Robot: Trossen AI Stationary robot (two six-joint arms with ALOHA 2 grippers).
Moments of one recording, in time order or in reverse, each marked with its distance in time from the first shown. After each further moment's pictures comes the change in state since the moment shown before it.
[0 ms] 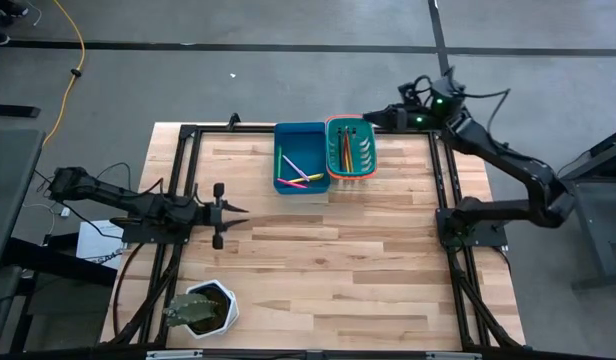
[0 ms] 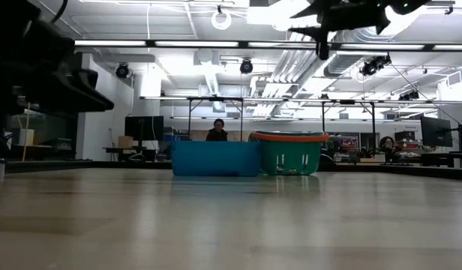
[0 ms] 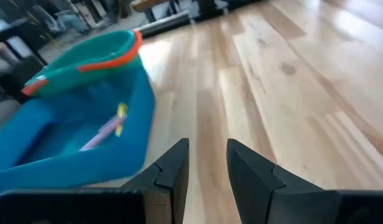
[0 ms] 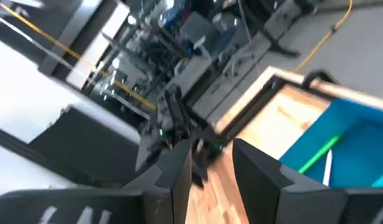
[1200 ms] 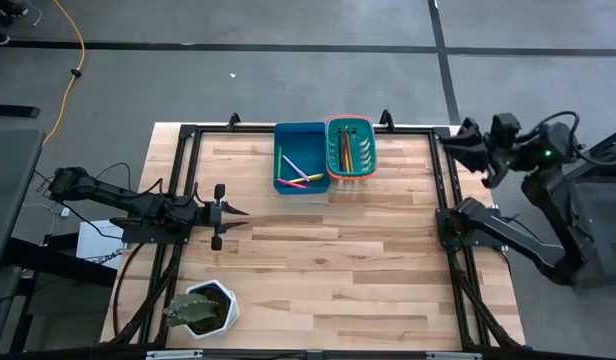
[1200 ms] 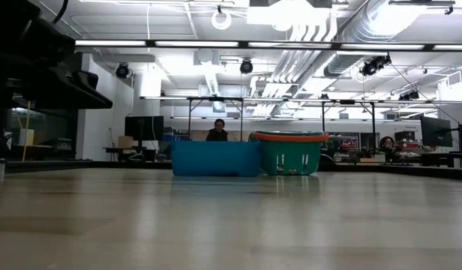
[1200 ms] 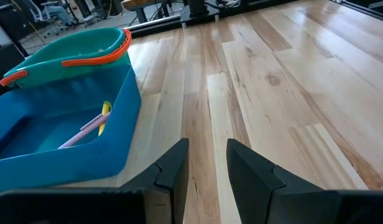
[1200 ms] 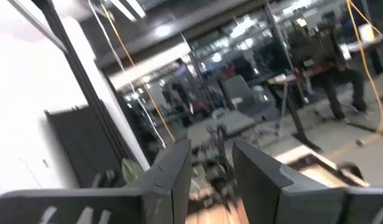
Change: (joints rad) left arm 0.000 0.000 0.000 -0.003 0.056 -0.086; right arm -0.071 -0.668 0.000 -0.277 -0.068 -0.132
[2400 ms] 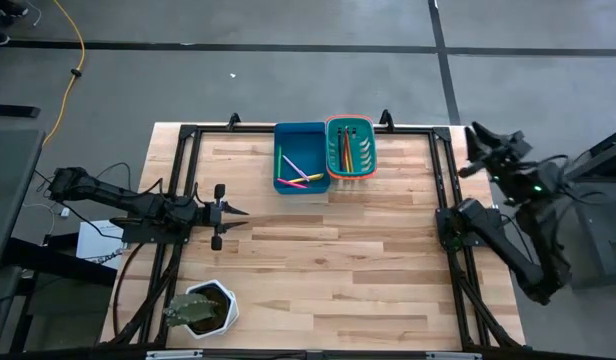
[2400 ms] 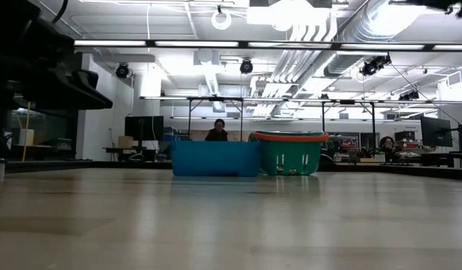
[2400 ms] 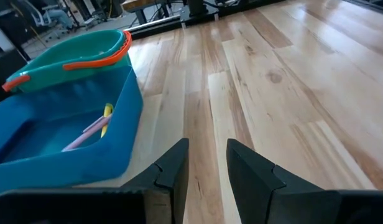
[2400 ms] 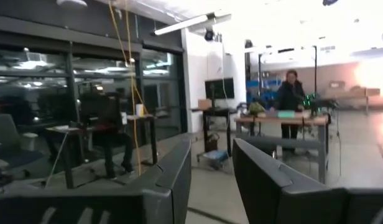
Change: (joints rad) left arm 0.000 0.001 0.000 0.000 -0.003 0.022; right arm -0.078 -0.415 -0.290 -0.149 0.801 -0.569
